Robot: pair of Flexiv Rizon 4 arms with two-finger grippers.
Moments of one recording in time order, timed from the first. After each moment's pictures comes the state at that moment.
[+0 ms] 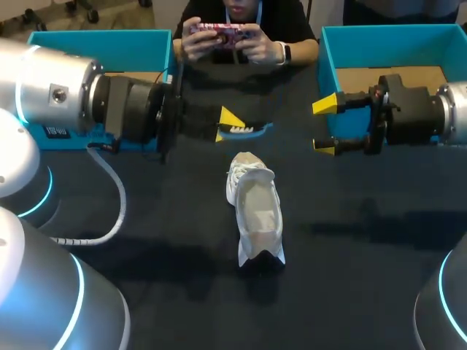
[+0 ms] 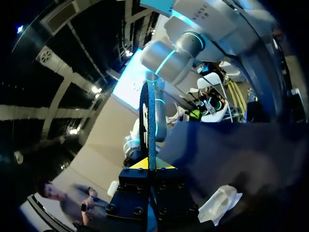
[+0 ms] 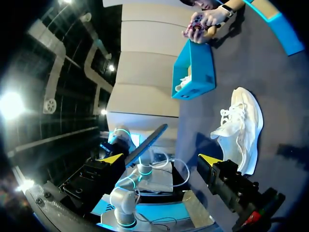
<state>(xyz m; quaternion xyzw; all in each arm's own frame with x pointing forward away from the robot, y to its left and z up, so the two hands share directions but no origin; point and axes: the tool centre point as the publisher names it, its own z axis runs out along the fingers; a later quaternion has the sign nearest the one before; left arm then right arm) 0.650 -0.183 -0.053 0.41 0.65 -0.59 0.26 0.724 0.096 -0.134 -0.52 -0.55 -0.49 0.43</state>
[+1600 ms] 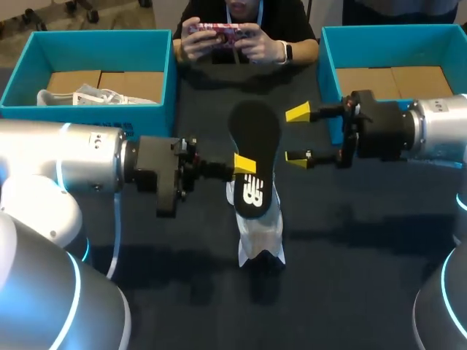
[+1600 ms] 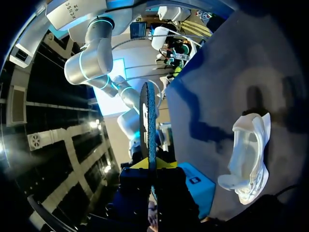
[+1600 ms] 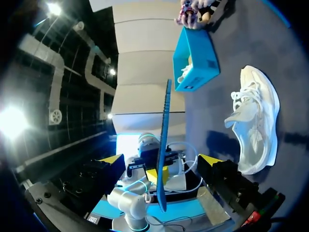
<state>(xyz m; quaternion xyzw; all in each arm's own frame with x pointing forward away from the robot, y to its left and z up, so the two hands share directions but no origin) 0.663 -0.205 -0.142 0.57 0.49 -0.44 0.50 0.709 0.145 -0.137 -0.53 -0.50 -0.48 0.48</state>
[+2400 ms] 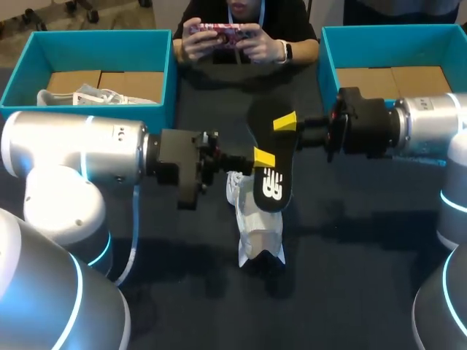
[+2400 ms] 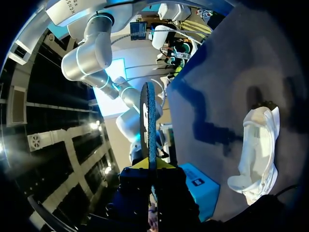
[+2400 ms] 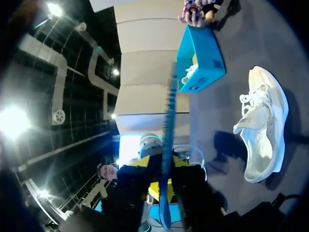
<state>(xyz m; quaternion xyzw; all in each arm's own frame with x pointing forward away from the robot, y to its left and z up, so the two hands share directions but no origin) 0.674 -0.235 -0.143 0.57 0.48 -0.44 0.50 0.720 0.161 -0.136 -0.52 -0.49 -0.49 0.49</state>
